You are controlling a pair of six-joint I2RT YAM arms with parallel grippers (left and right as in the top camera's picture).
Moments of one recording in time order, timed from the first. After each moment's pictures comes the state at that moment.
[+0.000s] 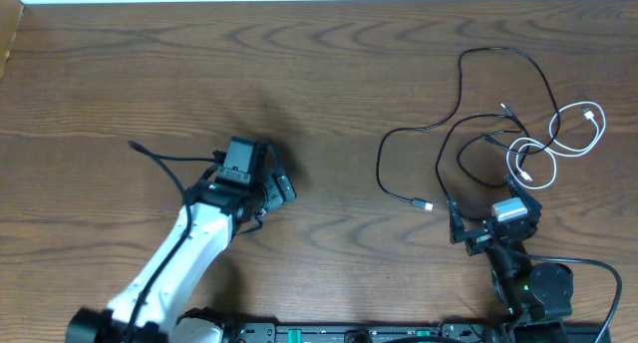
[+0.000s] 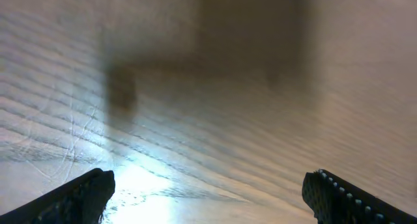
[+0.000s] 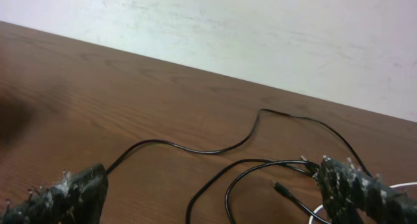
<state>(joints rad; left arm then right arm) -0.28 1.31 0.71 -0.58 0.02 -0.72 0.13 0.01 0.01 -0.06 -0.14 -0.14</state>
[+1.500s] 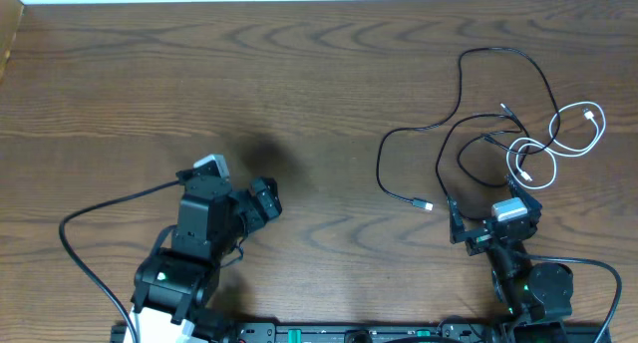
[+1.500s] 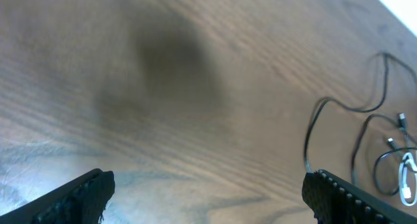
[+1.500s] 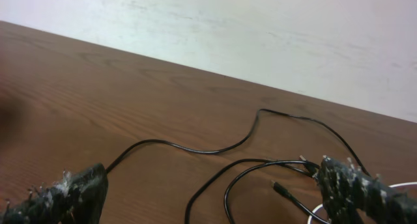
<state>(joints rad) -0.28 0.75 0.61 -0.67 0.02 -0.72 0.13 0.01 0.01 -0.06 -0.14 -0.14</state>
